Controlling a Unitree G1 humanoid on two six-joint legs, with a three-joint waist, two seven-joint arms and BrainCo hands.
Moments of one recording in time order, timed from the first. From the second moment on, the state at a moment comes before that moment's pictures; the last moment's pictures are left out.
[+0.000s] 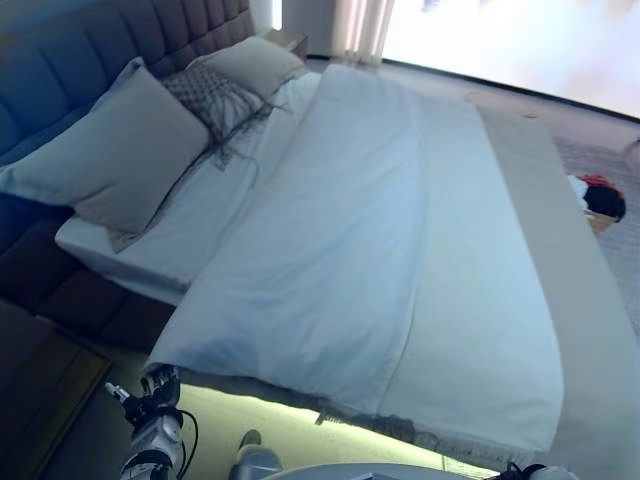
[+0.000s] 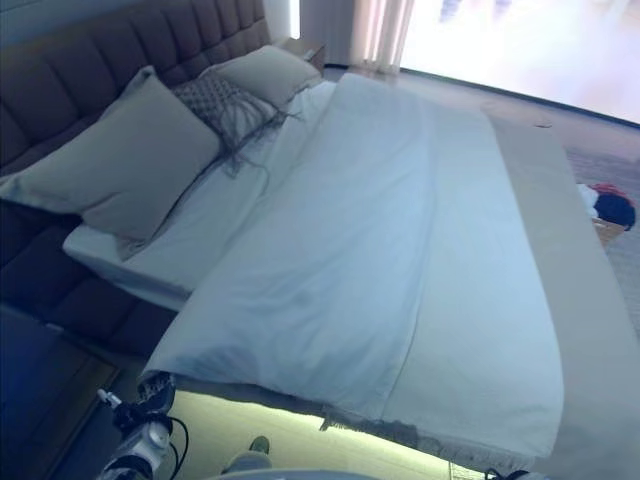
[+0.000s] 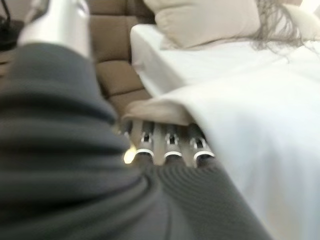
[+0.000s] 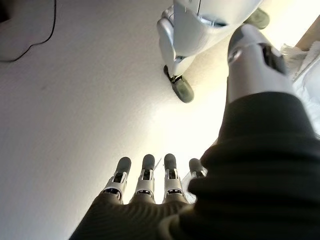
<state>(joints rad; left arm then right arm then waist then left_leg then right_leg) -0.07 0.34 0.61 1.24 -1.81 0.14 -0.29 0.04 -0.53 0.21 1.12 -0.13 0.29 0.47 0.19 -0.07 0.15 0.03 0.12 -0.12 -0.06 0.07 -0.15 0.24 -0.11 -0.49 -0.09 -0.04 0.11</state>
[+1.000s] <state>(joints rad) 0.10 0.50 -0.02 1.27 -0.36 0.04 -0.07 0.04 -0.52 0.20 1.19 0.04 0.12 0.50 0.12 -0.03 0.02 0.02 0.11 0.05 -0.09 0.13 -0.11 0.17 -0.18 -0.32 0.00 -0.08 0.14</state>
